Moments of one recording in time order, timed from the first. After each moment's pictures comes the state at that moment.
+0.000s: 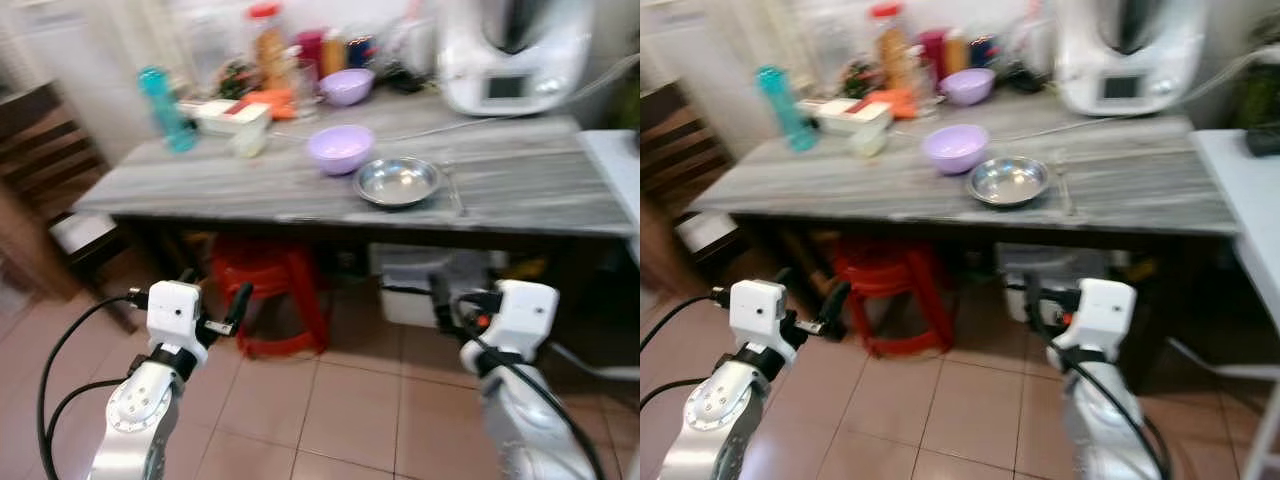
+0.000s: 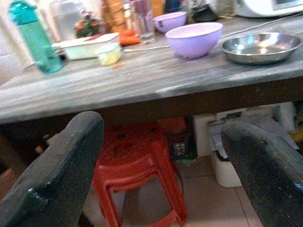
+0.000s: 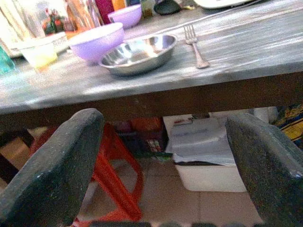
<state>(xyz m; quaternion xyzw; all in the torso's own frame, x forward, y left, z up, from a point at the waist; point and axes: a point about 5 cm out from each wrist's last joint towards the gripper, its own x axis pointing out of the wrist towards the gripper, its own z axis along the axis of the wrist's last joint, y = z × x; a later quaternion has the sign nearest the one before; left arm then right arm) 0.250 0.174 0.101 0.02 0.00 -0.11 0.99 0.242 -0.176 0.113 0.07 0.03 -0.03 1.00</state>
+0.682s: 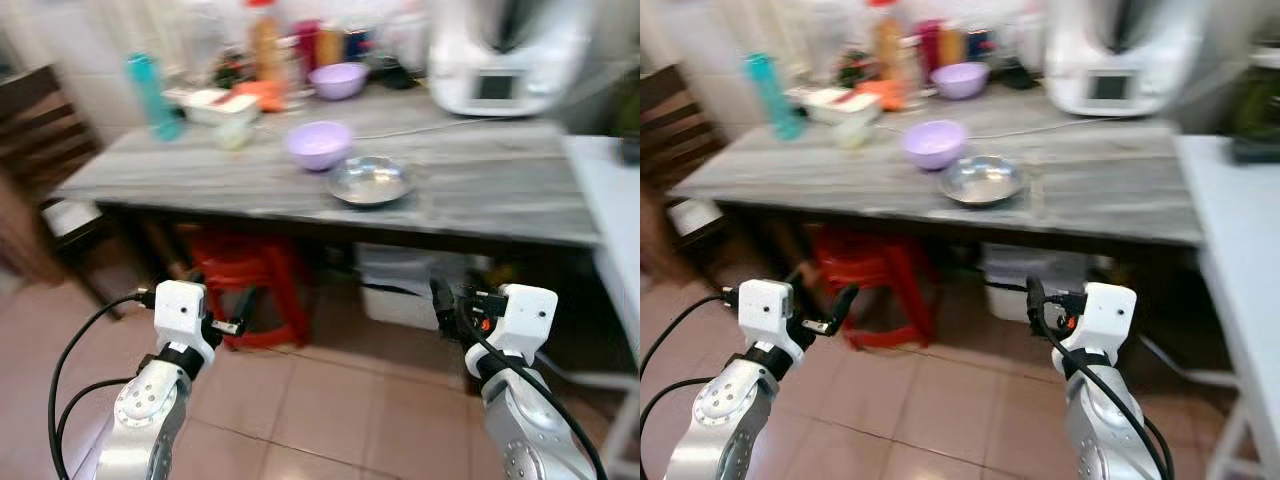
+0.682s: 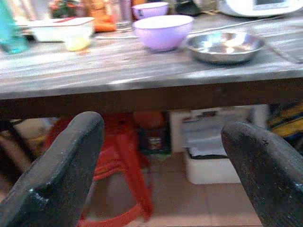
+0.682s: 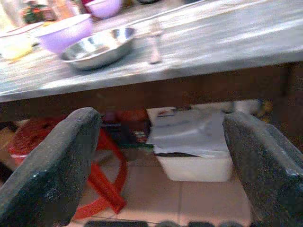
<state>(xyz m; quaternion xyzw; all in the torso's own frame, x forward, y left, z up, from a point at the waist) 0.253 0.169 0.096 -0.01 0.02 -0.12 0.99 0.243 -0.171 0.111 0.09 0.05 -0.01 0.99</state>
